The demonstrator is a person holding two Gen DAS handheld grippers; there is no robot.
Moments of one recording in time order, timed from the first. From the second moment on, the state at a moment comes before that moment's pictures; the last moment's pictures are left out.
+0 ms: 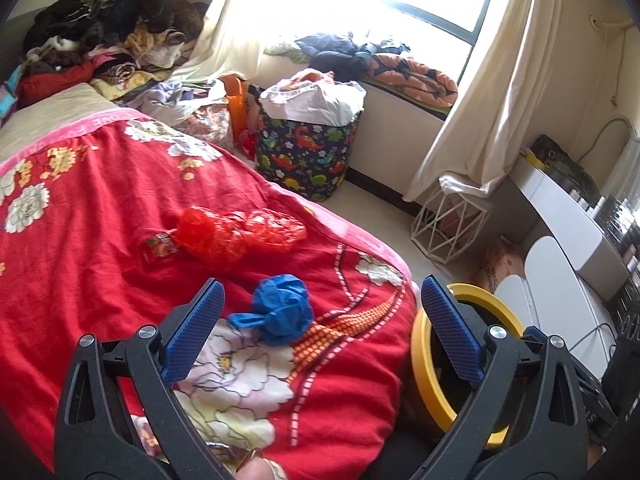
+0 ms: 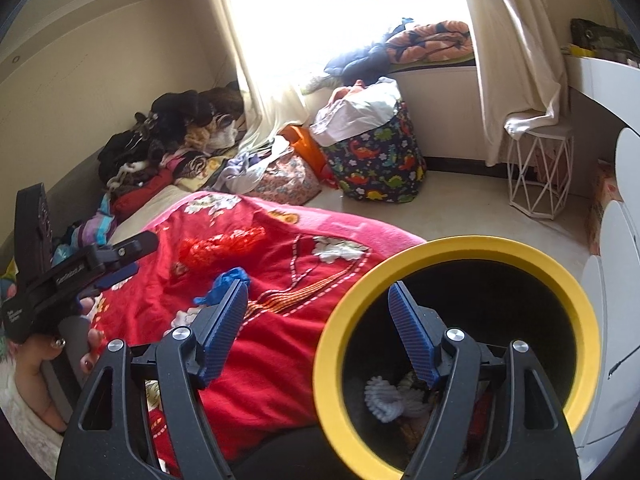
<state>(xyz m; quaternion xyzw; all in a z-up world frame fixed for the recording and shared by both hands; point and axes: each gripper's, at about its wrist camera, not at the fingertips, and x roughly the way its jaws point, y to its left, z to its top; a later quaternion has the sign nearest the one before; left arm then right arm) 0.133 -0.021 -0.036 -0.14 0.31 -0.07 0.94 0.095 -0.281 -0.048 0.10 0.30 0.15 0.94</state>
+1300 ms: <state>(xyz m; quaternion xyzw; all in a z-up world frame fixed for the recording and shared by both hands) 0.229 0.103 -0.123 -0.10 0.44 0.01 0.89 0.230 -0.104 -0.135 0.01 0.44 0.26 0.86</state>
